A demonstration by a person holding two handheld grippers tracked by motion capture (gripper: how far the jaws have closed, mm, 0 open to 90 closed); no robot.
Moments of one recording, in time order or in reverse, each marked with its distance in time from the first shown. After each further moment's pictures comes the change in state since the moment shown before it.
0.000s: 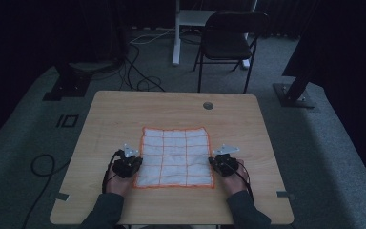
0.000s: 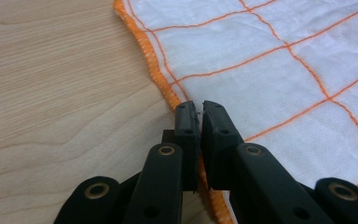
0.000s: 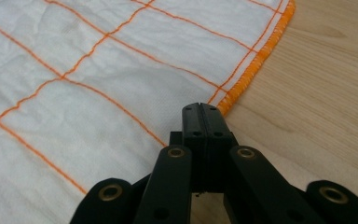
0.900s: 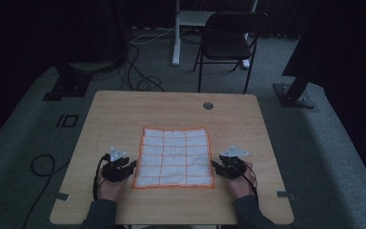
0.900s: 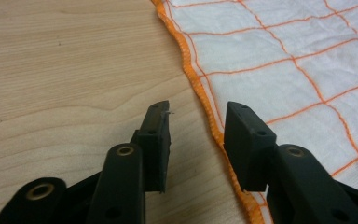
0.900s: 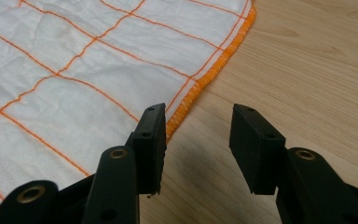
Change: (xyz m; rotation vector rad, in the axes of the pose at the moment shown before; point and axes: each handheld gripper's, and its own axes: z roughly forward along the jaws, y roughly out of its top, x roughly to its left) left arm 0.015 -0.016 -0.028 -0.079 0.001 -0.121; right arm -0.006 -0.010 -0.023 -0.050 -0.047 0.029
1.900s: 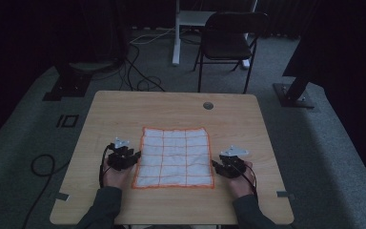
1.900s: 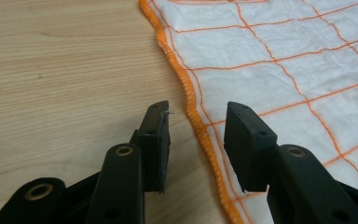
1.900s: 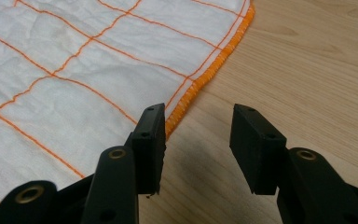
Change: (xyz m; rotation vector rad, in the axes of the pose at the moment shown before) left arm 0.008 0.028 0.035 0.021 -0.033 -0.049; right arm -0.002 0.000 0.002 0.005 0.002 0.003
